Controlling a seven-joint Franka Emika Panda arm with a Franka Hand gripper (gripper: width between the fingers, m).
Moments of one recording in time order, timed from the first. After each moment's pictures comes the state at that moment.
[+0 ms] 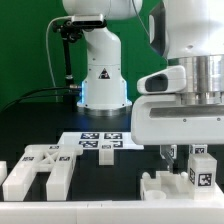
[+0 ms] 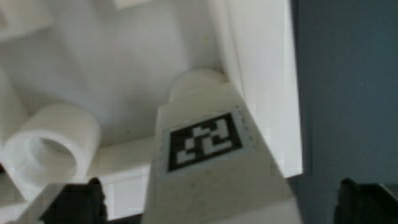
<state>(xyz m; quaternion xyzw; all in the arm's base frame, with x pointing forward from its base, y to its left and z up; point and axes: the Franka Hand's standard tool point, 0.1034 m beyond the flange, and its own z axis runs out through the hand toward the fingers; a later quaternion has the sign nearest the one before) 0.653 0.119 0.066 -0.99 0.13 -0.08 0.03</state>
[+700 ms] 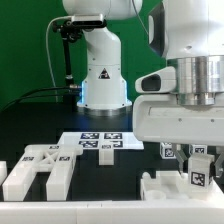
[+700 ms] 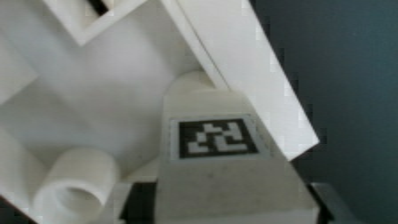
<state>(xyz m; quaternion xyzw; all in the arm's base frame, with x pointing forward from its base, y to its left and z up) 0.652 0.117 0.066 -0.93 0.36 -0.07 0.05</state>
